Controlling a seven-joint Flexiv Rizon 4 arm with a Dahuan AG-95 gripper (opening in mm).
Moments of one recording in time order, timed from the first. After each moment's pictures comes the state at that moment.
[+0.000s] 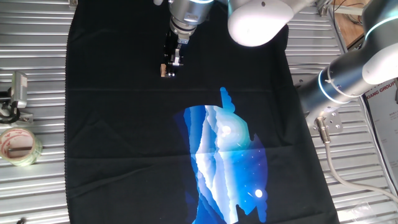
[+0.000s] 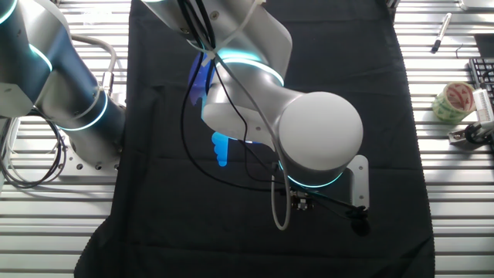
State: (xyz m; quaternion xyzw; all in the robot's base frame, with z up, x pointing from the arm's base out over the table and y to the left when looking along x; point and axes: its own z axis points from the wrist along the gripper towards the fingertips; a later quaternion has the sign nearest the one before) arm 0.481 -0.145 0.020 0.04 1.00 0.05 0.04
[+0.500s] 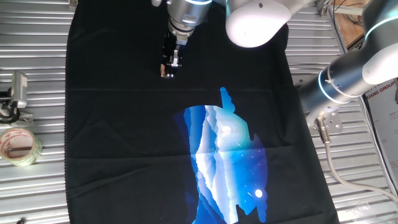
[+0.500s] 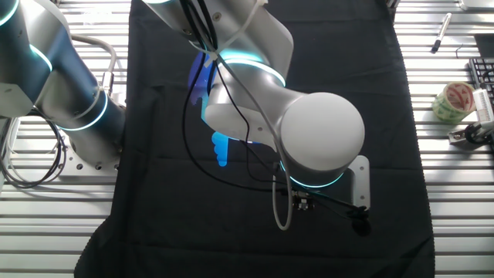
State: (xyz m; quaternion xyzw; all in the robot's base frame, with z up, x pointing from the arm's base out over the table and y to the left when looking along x) arm 0.484 -0.145 0.016 0.04 1.00 0.05 0.04
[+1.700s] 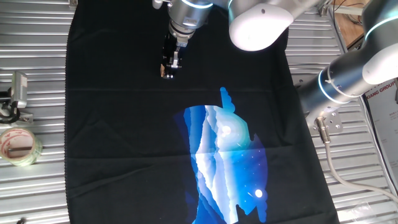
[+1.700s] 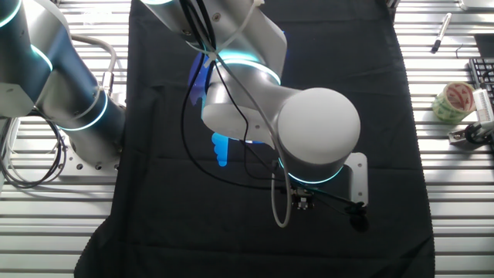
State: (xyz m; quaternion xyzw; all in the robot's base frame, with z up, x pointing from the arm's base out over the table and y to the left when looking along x) arm 0.484 -0.144 0.015 0.04 1.00 0.04 0.05
